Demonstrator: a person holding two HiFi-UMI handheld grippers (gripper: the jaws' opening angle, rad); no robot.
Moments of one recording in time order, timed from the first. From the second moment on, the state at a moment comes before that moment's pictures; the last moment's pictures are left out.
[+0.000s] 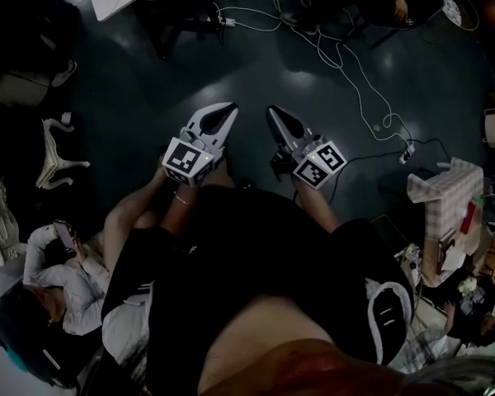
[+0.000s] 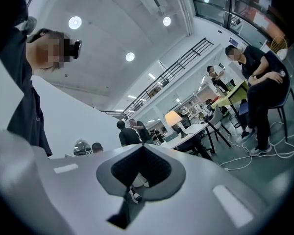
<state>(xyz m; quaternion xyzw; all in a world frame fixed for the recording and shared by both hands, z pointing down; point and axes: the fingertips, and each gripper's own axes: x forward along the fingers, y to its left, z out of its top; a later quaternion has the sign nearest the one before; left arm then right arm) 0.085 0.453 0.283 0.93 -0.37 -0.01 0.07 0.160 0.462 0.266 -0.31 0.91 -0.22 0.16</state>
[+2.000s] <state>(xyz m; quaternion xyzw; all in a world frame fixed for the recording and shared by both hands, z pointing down) -0.007 0.209 0.286 0.94 -0.34 -0.02 0.07 0.063 0.225 0.256 -0.34 0.91 -0.21 0.15</state>
